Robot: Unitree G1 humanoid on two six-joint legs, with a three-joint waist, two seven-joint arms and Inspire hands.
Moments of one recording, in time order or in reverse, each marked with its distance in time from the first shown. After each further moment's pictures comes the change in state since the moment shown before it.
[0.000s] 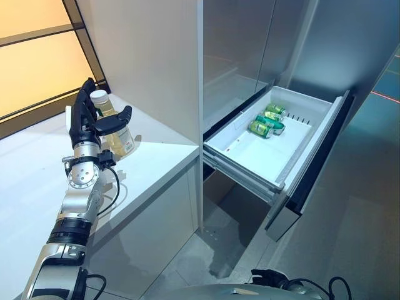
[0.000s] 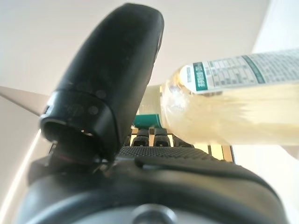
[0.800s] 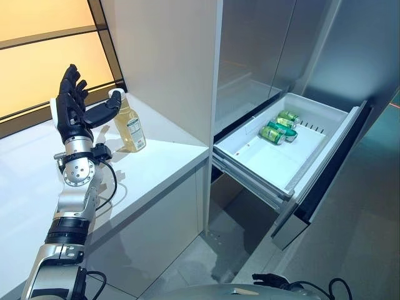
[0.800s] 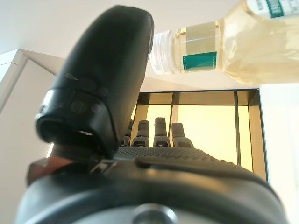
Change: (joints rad) left arm 0.000 0.000 0.038 -0.077 -0.003 -0.020 0.059; right arm 0.004 -0.005 0.038 0.012 0.000 0.002 -0.004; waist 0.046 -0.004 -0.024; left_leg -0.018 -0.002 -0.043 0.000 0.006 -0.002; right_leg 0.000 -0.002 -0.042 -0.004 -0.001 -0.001
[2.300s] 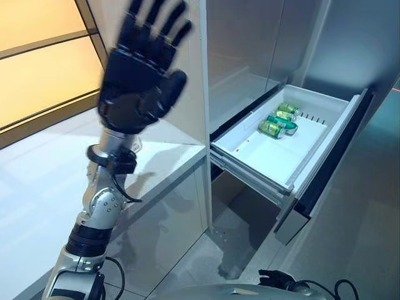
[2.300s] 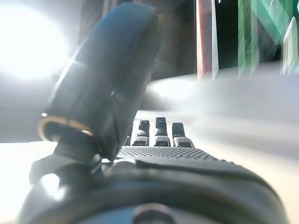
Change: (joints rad) left arm 0.007 -0.124 -0.053 -0.519 -0.541 -0.183 -0.563; right arm -0.002 -0.012 -0.017 0.025 0.040 -0.031 -0.030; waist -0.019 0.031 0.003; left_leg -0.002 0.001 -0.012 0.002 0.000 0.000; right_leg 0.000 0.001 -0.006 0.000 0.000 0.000
